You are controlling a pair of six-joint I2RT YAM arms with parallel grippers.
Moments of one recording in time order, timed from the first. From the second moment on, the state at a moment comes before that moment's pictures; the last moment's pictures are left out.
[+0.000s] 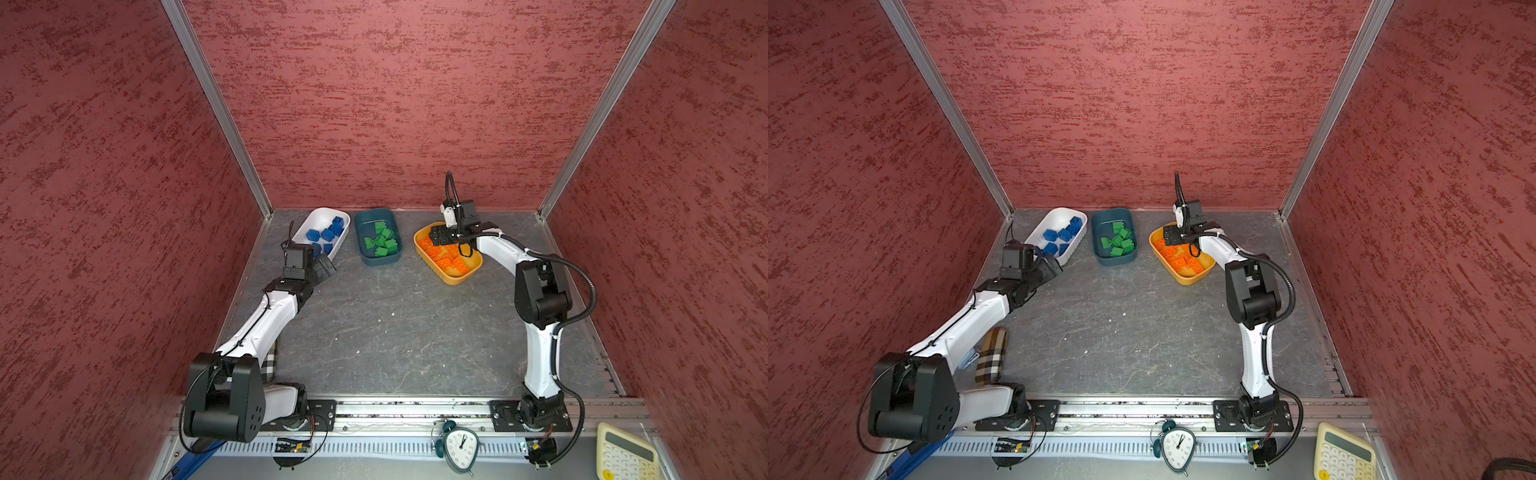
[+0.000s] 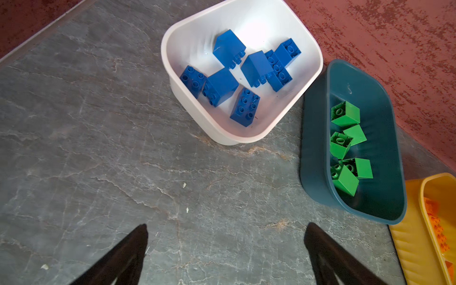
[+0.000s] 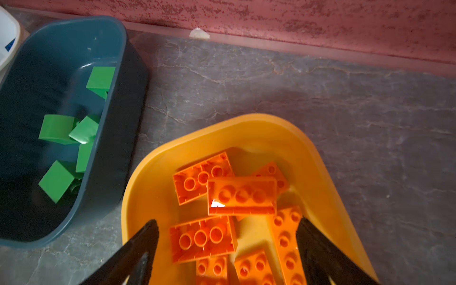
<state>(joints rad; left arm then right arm) -0.06 1.28 0.81 -0.30 -0.13 -0.61 0.28 2.09 1.64 -0.34 -0.15 0.09</state>
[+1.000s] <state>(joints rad) 0.07 1.42 0.54 0.31 -0.15 -0.28 -0.04 1.34 0.43 0.51 0.21 0.12</state>
